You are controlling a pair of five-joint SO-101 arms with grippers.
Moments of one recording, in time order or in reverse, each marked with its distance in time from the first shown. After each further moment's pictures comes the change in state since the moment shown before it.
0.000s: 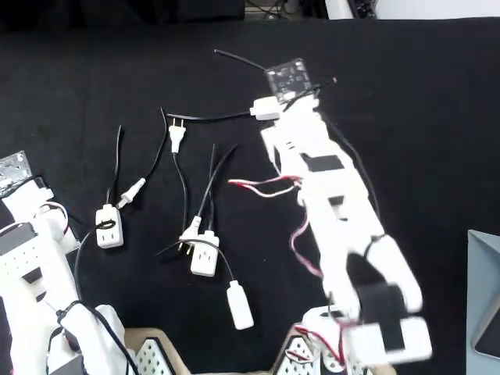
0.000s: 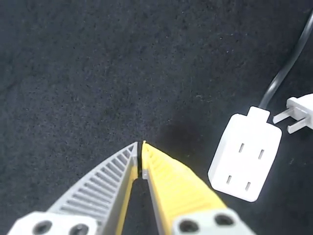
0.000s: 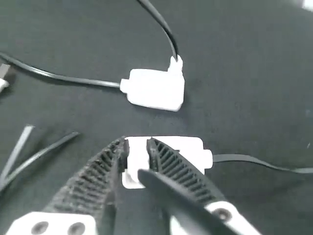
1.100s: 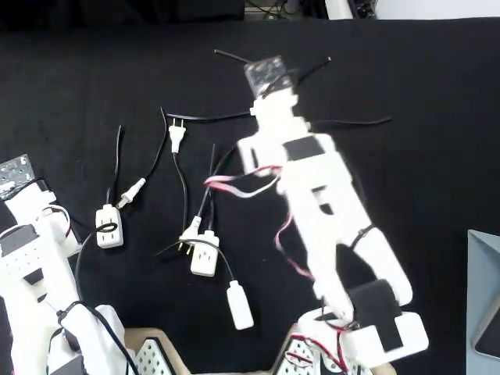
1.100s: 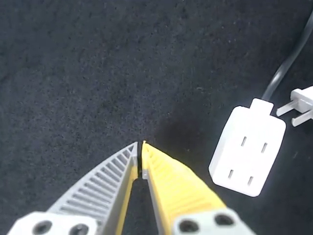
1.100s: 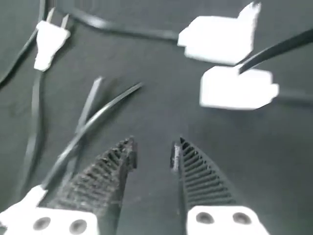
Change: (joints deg) left arm 0.0 0.0 0.9 0.0 -0.5; right arm -8.4 -0.3 -12.4 28.5 -10.4
